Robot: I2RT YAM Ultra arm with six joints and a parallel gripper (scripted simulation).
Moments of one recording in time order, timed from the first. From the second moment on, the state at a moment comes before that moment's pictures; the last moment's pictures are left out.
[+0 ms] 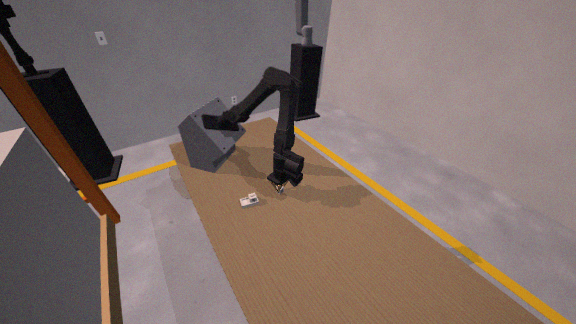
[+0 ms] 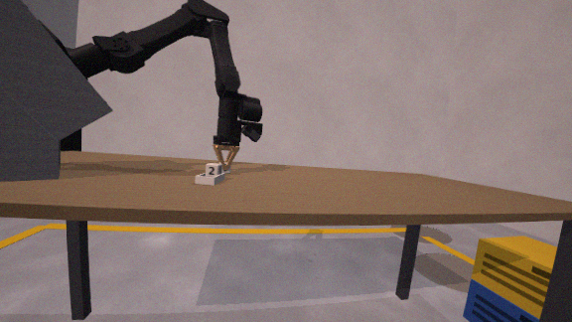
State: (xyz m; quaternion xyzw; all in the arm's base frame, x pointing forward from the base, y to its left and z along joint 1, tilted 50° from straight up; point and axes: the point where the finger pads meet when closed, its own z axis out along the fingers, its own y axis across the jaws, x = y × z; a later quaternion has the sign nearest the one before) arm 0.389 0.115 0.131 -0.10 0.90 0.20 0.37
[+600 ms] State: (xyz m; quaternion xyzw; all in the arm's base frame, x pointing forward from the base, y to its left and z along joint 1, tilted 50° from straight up) arm 0.364 0.096 0.163 -0.10 0.90 0.20 0.38
